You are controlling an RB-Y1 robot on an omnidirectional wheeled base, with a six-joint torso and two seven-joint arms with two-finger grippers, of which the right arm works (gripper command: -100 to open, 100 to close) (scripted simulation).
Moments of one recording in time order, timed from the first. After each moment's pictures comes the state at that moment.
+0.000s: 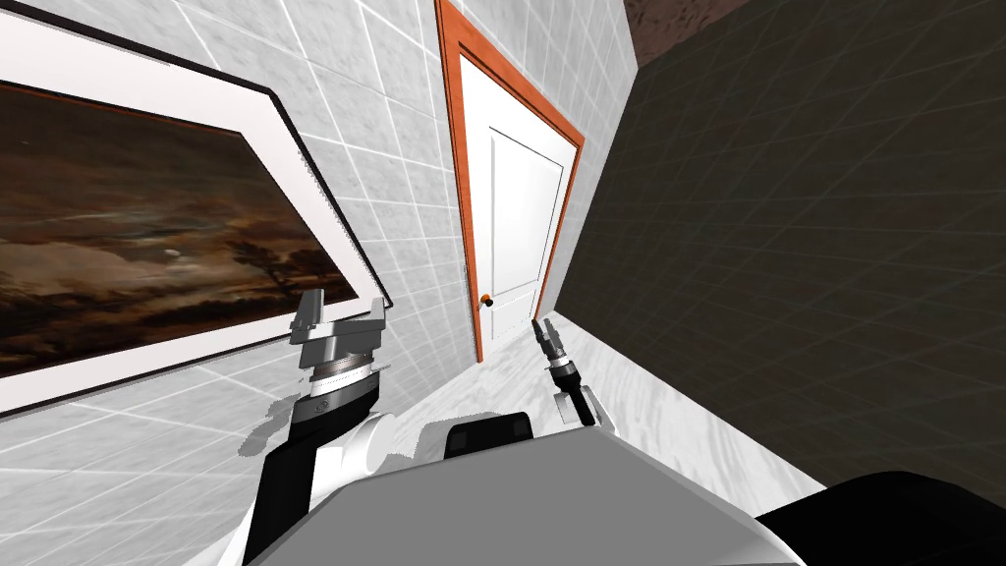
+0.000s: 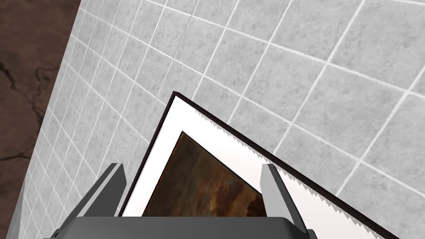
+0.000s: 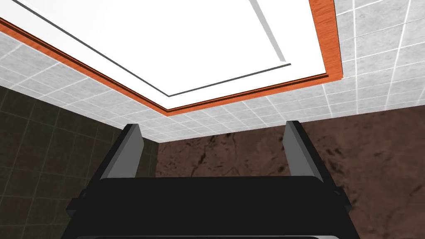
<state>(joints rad) 0.33 -0.09 0.00 -1.66 0.30 -0.73 0.57</state>
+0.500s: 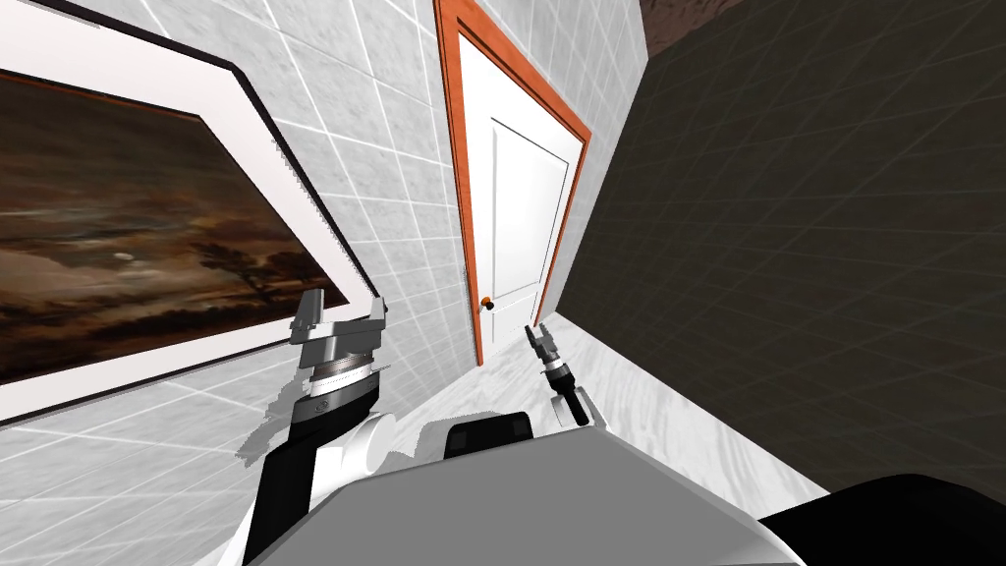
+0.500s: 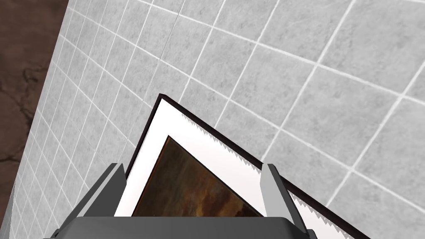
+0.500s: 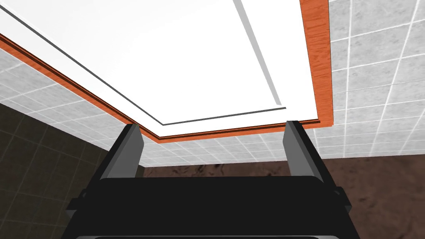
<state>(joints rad) 0.29 -0.09 0.01 -1.53 0.36 -0.75 0.67</state>
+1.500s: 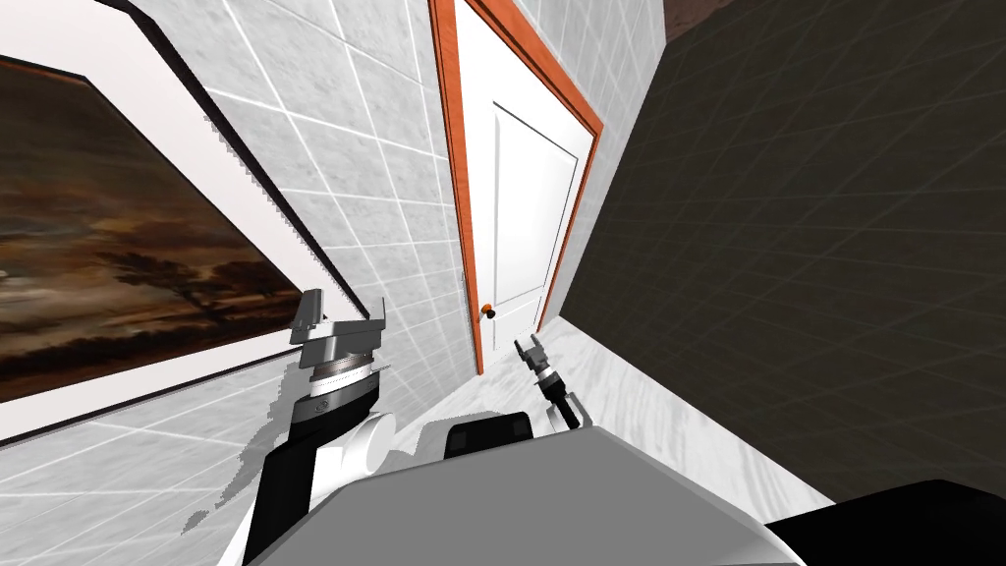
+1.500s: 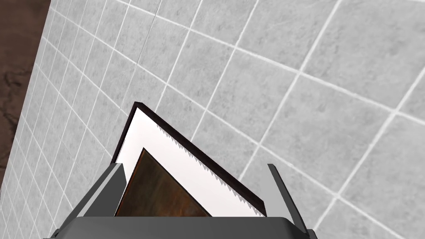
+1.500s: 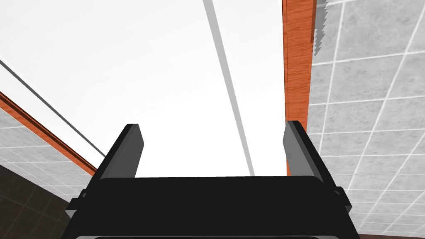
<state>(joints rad) 0.22 -0.08 0.02 -1.28 0.47 -0.80 0.86</state>
